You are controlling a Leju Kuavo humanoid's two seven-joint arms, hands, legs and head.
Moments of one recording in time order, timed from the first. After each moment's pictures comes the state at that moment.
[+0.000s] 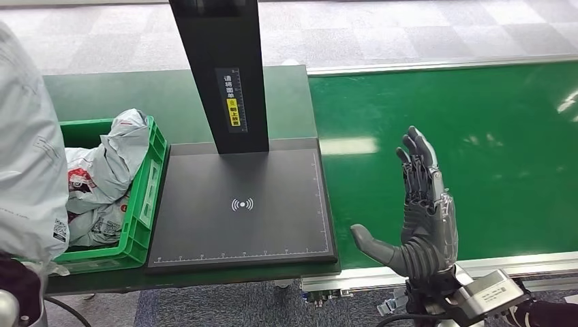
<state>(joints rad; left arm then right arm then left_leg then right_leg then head) -0.14 0.09 0.08 -2.01 -0.36 0.61 -0.45 0.07 -0.03 0.22 -2.00 0.17 -0.11 -0.36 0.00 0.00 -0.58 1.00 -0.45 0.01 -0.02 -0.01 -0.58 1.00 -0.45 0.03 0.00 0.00</state>
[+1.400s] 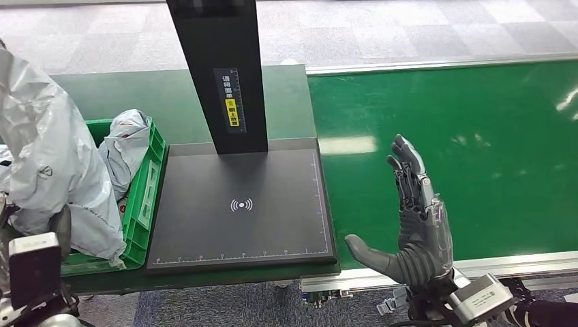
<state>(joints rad) 0.15 0.05 0.05 -1.84 -0.69 0.56 -0.24 0.09 -0.06 0.22 -2.01 0.19 -0.06 -0.34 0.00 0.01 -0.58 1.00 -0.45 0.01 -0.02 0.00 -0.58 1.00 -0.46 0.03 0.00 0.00</state>
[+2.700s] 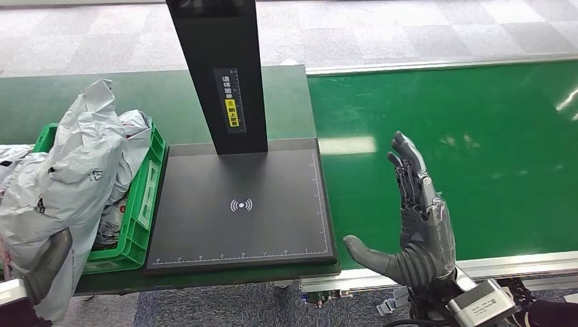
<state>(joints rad) 0.29 -0.07 0.03 -2.10 -0.81 0.52 -0.22 0.09 -0.03 0.21 -2.04 0.23 -0.01 -0.33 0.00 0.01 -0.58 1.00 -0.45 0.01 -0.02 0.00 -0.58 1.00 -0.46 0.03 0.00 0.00</state>
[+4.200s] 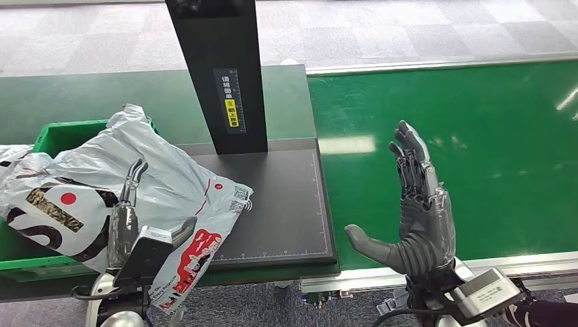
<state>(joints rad) 0.08 -0.01 -0.24 -1.70 -0.75 0.30 -0.15 0.04 -0.03 0.21 -2.01 0.20 -0.02 -0.34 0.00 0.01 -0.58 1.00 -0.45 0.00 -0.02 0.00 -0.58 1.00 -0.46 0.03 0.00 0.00</state>
